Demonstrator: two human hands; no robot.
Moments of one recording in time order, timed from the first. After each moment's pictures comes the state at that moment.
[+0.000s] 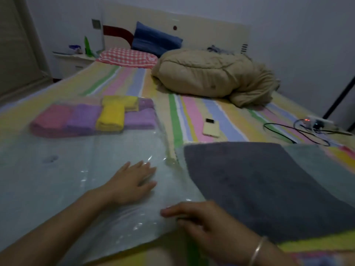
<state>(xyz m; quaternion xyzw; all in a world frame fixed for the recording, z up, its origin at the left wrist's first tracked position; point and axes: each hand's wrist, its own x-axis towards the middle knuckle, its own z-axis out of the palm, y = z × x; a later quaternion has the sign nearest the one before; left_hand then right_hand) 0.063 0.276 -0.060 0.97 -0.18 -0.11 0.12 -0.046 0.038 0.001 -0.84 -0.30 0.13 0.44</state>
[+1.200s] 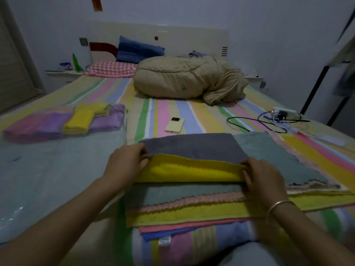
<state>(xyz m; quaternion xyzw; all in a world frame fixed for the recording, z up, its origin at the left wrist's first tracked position) 0.016 0.103 -0.005 0.96 -0.10 0.21 0.17 -0.023 -0.254 -0.040 -0.96 -0.01 -0.27 0.08</state>
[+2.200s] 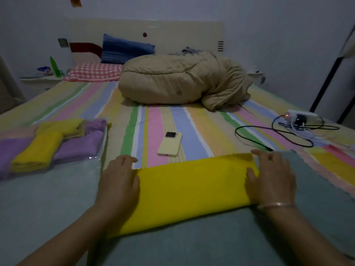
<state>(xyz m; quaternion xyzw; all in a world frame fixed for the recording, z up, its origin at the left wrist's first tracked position) 0.163 0.093 -0.051 0.96 -0.08 0.20 0.17 0.127 -0.245 -0.033 -0.95 0.17 -0.24 0.10</state>
